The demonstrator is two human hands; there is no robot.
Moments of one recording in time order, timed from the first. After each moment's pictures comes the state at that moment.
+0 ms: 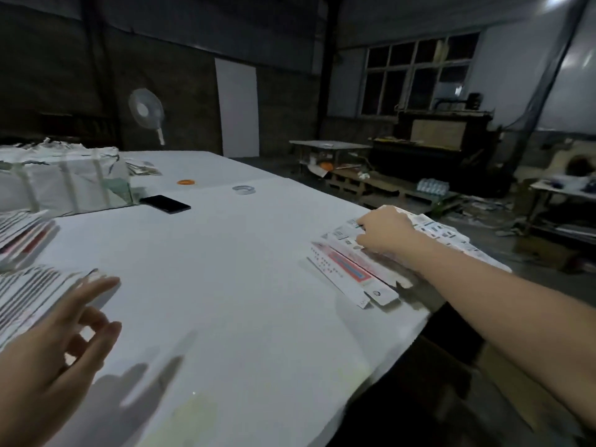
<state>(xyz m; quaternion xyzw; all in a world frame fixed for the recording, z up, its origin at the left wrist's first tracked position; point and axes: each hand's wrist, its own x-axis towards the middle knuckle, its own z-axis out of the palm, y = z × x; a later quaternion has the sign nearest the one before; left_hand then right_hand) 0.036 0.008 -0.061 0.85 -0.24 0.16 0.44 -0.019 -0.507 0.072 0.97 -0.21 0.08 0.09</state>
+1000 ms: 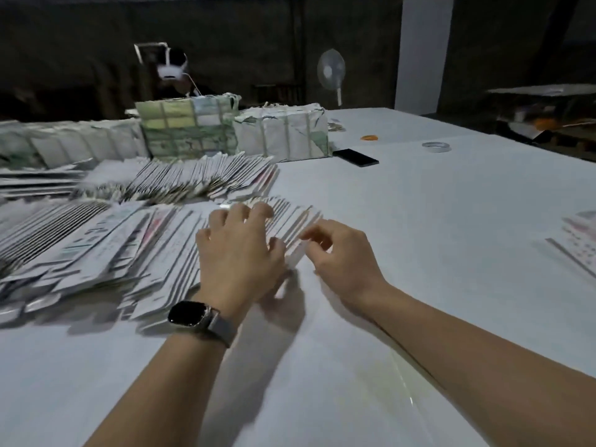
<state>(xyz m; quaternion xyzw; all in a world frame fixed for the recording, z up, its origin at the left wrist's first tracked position) -0.009 0.001 0.006 0.96 0.02 0.25 0.13 0.024 -0.151 -0.024 0.86 0.19 0.20 -0.44</state>
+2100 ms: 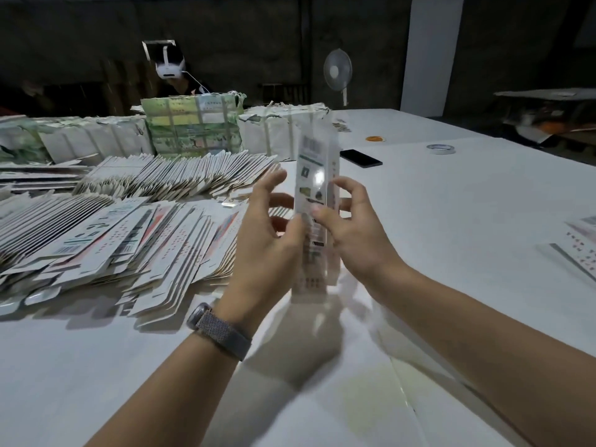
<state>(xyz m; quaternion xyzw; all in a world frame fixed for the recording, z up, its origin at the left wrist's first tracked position) -0.021 -0.032 0.011 0.72 -0.11 0.26 0.63 0.018 -0.161 0.005 0.73 0.14 0.08 -0.66</state>
